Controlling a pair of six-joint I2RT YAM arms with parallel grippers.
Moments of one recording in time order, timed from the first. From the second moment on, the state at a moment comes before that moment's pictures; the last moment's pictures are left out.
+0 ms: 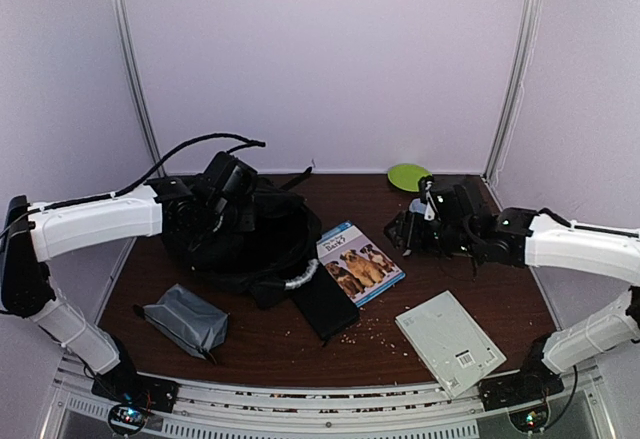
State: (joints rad) left arm -0.80 1.50 1.18 -0.49 -0.56 -0.61; right arm 0.80 1.27 0.89 -0.26 0.20 0.76
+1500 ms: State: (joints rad) left arm -1.07 1.18 0.84 -0.36 -0.44 -0.70; right arm 0.61 1.57 0.85 -0.13 0.31 1.16
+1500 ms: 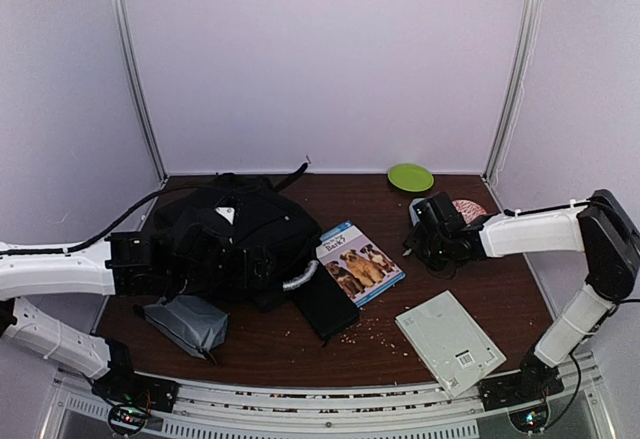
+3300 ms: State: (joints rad) left arm -1.07 0.92 0.69 -0.42 -0.58 -0.67; right arm 0.55 1.96 1.24 -0.42 0.34 1.24
